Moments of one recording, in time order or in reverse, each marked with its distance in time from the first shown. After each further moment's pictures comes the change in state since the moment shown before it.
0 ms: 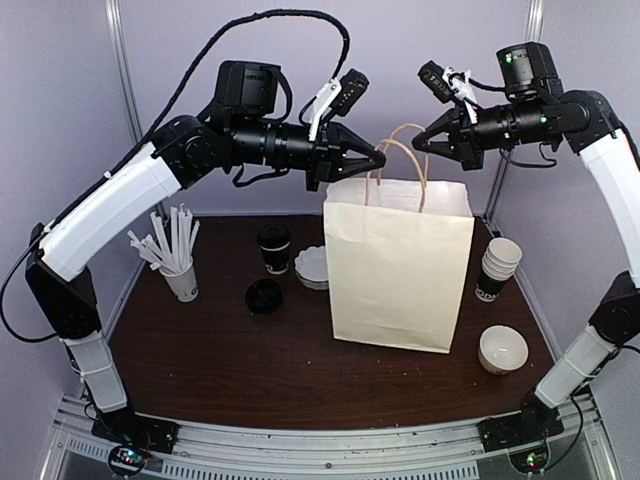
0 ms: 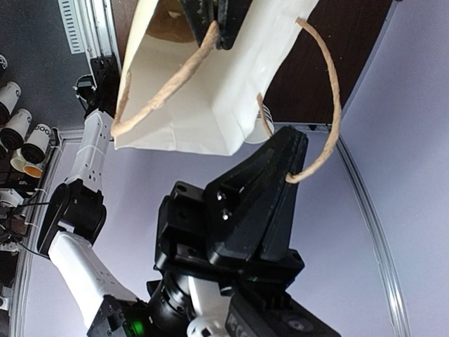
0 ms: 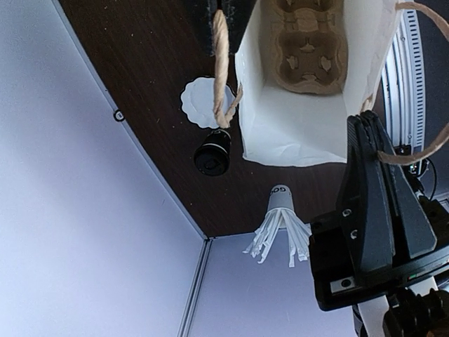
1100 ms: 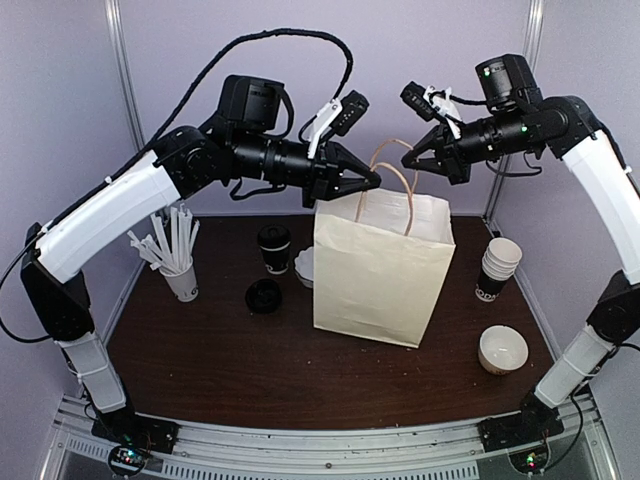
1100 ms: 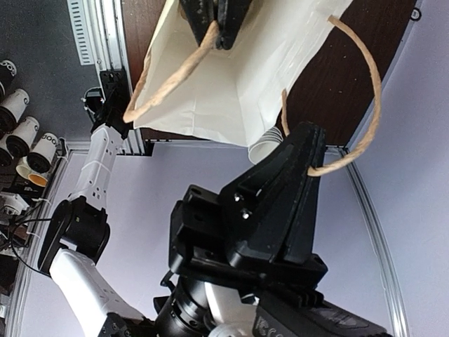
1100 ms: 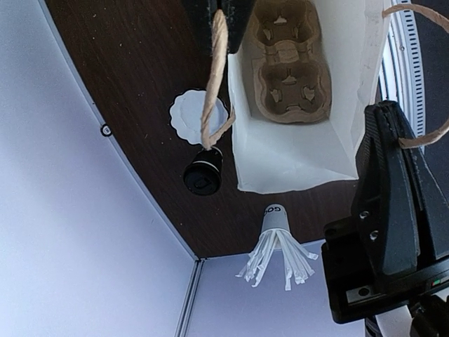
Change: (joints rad) left arm 0.000 -0.045 -0.125 0.001 0.003 -0.022; right arm 0.029 0.016 -0.075 0.009 0.025 -0.008
